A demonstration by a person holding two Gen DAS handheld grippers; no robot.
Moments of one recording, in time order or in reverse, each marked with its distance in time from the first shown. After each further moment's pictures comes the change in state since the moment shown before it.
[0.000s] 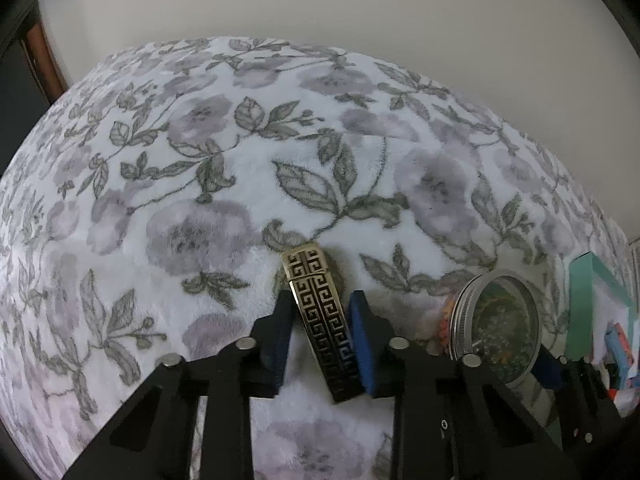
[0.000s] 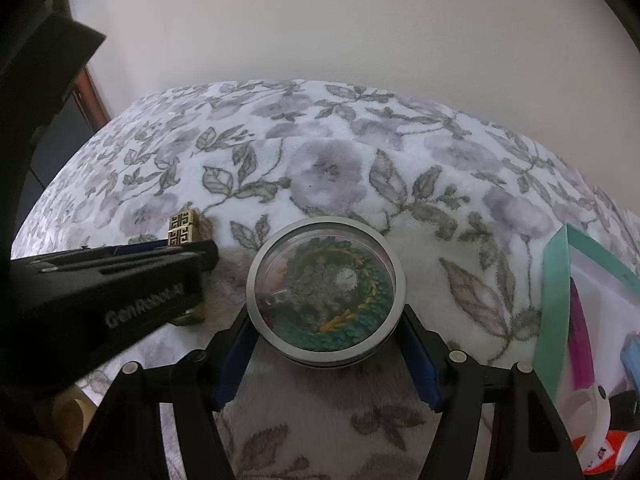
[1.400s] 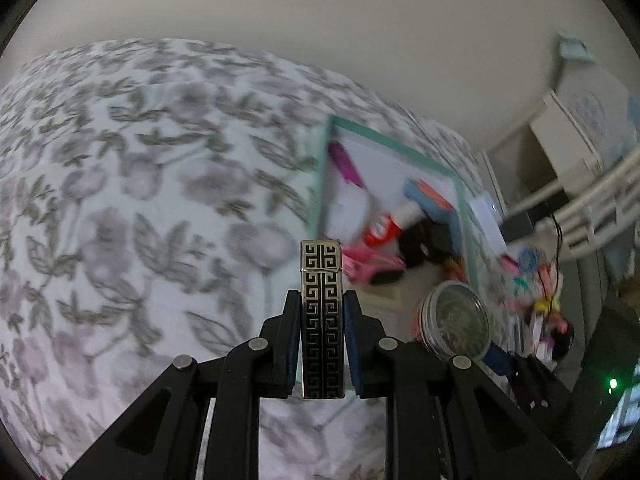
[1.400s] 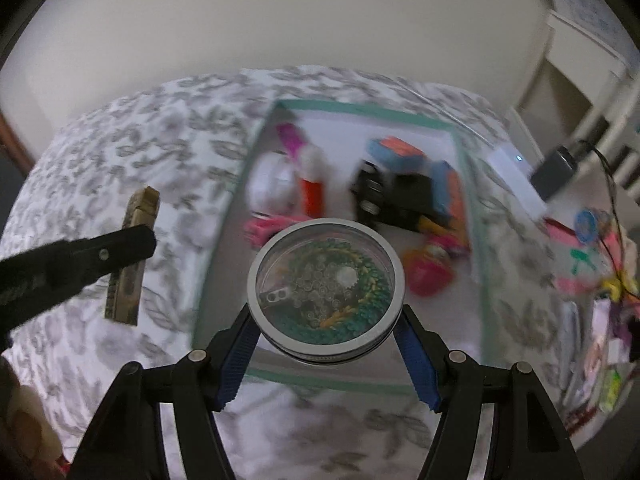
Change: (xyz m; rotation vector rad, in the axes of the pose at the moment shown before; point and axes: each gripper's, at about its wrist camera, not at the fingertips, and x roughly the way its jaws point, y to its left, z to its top) left arm -0.134 -0.122 -0.143 0.188 0.088 -0.394; right arm -0.184 -0.108 -0.134 0.291 0.142 -0.275
